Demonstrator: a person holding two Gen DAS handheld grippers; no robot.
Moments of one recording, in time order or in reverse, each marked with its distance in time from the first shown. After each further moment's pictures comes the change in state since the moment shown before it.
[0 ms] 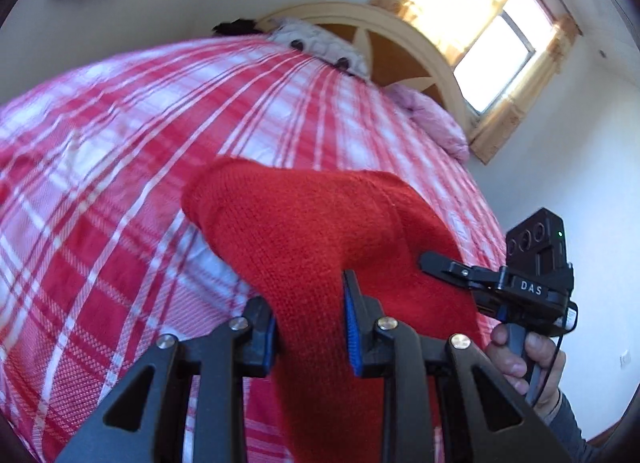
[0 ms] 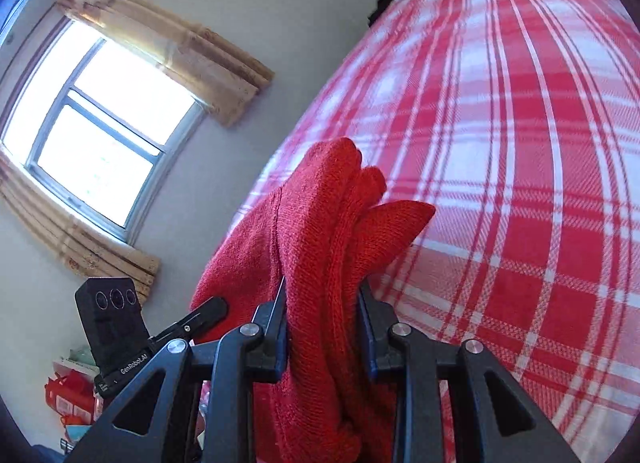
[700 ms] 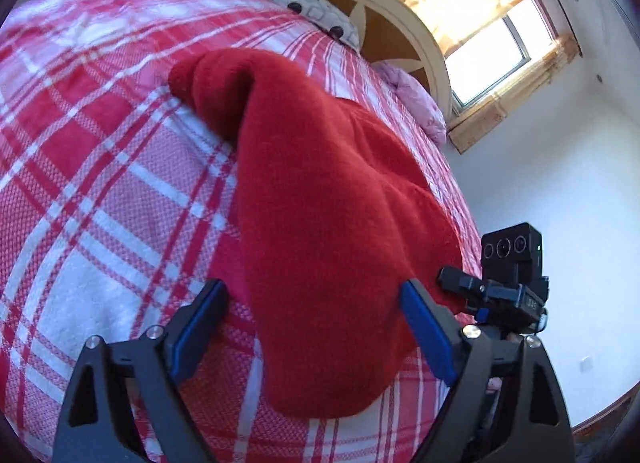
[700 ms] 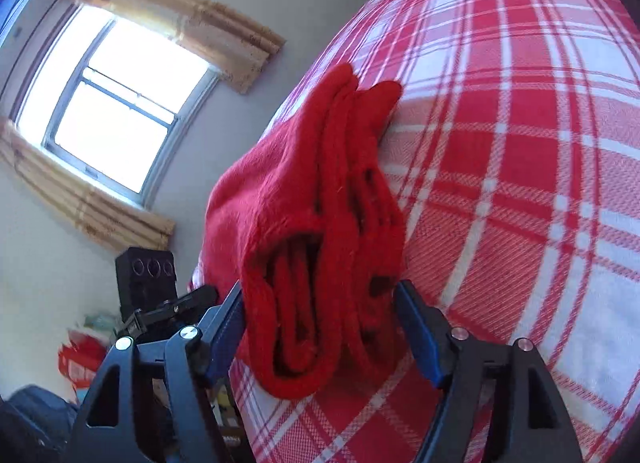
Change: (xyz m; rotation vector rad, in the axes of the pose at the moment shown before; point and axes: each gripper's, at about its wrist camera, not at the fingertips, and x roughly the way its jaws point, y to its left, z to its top) left arm -0.009 -0.003 -0.079 -0.064 0.103 -0.139; right arm -0.032 -0.017 -0.075 -0.044 0.142 0.074
